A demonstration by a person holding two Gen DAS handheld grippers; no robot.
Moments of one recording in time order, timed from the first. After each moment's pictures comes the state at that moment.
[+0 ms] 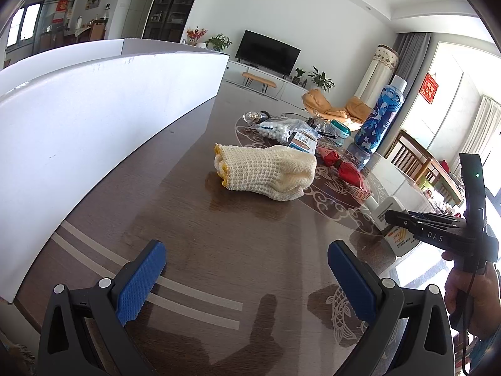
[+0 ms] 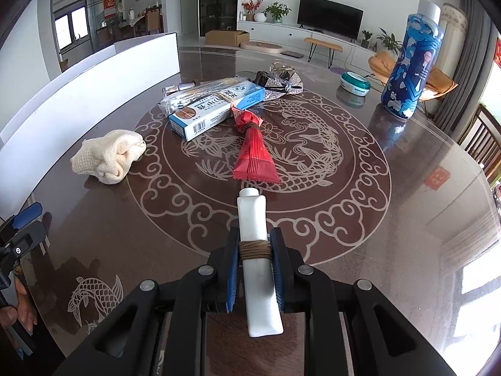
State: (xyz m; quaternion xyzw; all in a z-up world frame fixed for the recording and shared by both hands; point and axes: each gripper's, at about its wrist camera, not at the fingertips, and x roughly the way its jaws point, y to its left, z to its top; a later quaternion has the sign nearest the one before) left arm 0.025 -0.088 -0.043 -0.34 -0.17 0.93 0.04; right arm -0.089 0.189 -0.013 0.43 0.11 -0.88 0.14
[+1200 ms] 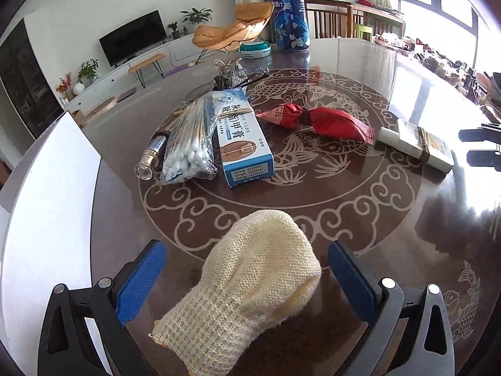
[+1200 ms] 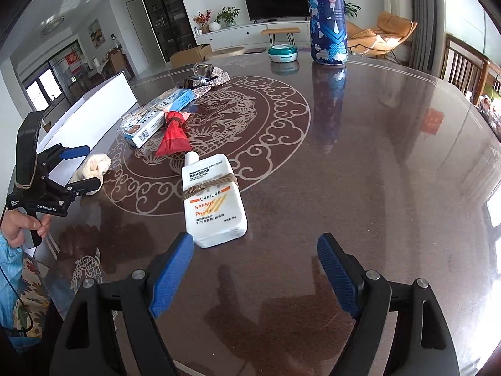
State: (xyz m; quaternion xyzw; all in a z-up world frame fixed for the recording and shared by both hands) left arm -0.130 -0.014 -0.037 -0.42 0.20 0.86 0.22; right arm -0.049 0.310 -0.022 0.45 -0.05 -0.89 0.10
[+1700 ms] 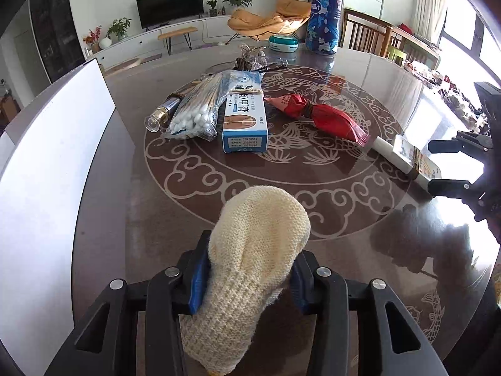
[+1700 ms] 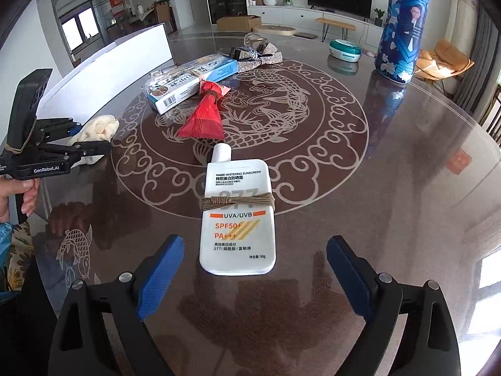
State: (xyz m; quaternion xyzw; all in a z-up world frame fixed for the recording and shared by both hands) left arm -0.086 -0.018 -0.027 -0.46 0.08 0.87 0.16; right arm -0.104 0.260 -0.029 0.48 0.08 -0.85 0.19
